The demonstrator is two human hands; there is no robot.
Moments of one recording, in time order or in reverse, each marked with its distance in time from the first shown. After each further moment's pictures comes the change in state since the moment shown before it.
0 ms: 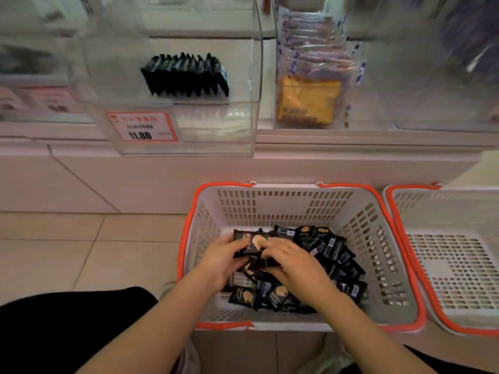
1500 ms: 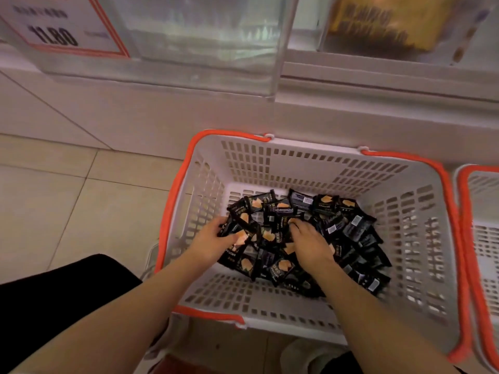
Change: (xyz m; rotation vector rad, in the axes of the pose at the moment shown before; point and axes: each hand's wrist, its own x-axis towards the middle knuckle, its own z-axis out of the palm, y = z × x) left_hand 0.065 -0.058 -0.047 0.614 0.150 -0.019; right_hand 0.027 0.127 0.123 -0.202 -0.560 0.392
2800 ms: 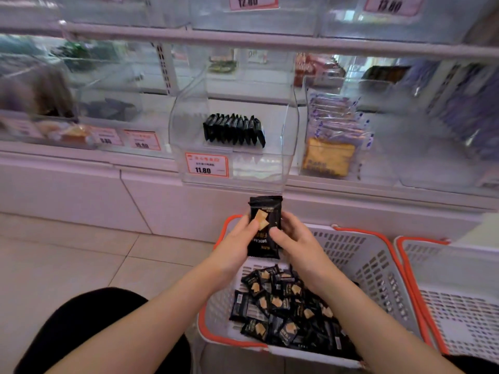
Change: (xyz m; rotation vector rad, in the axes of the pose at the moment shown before) left_hand -0.153 0.125 -0.060 -0.471 -0.229 0.607; right_hand -0.162 -0.138 -0.194 1.510 0.346 -0.481
